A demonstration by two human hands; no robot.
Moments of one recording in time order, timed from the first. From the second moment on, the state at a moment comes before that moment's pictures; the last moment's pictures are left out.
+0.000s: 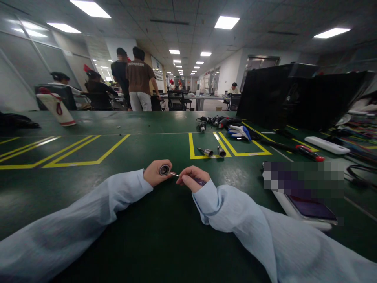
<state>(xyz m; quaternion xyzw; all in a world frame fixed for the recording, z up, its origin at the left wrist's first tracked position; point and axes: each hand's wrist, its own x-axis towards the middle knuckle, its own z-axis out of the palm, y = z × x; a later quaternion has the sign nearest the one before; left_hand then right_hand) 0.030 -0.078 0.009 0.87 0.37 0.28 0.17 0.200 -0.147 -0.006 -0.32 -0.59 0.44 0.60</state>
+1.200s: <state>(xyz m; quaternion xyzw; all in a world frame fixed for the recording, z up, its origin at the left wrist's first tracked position) 0.036 -0.108 0.004 0.91 0.34 0.21 0.01 0.206 -0.147 0.001 -0.31 -0.50 0.61 0.53</state>
